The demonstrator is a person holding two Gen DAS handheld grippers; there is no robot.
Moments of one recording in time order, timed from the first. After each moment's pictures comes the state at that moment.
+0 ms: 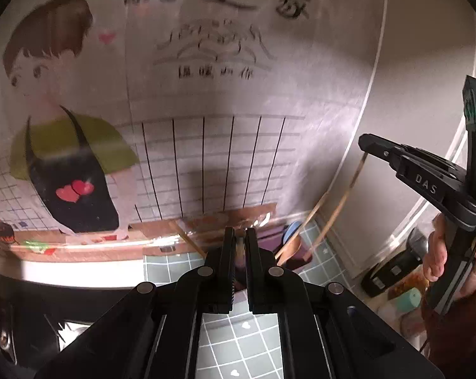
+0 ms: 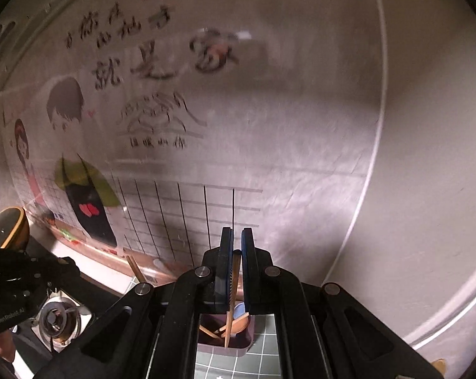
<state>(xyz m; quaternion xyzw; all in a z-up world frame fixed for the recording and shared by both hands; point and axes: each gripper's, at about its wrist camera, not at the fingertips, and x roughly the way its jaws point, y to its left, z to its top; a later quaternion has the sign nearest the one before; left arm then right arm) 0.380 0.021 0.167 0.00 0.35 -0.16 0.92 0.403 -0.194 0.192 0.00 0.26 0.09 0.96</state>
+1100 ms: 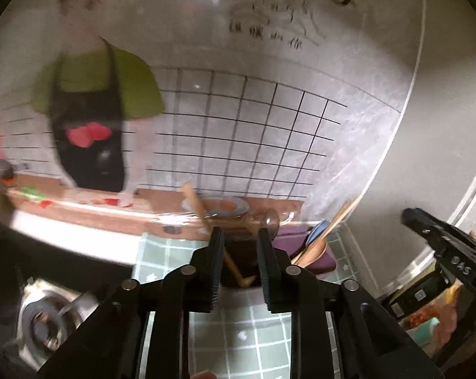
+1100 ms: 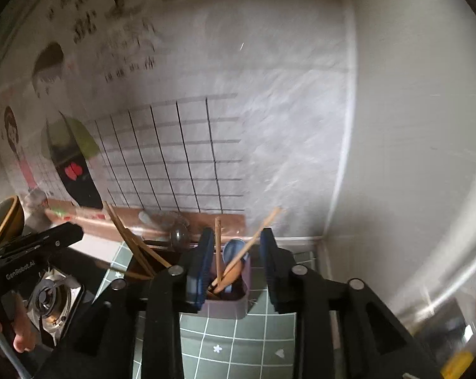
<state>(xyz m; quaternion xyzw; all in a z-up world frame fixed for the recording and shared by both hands) 0.352 0.018 0.099 -0.07 0.31 -0.07 0.95 0.356 -0.224 0.104 0.05 0.29 0.07 0.95</state>
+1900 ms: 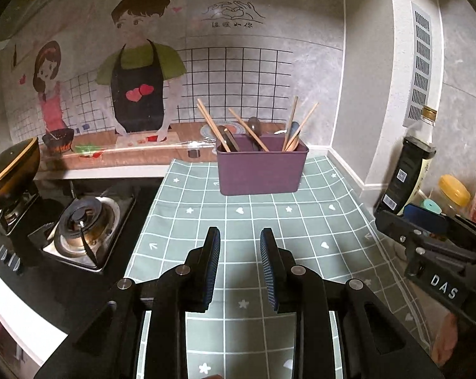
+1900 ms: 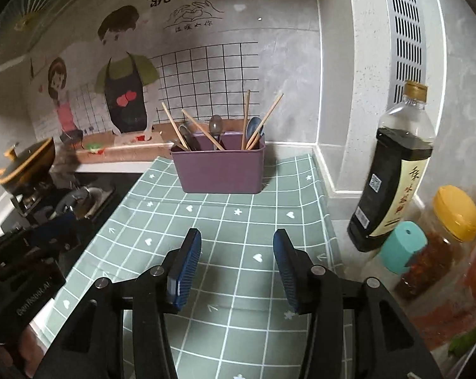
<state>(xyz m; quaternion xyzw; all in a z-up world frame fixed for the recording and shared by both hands) 0.120 -0.041 0.032 -0.01 0.29 -0.01 0.96 0.137 -0.210 0.024 0.02 0.31 0.09 0.95</state>
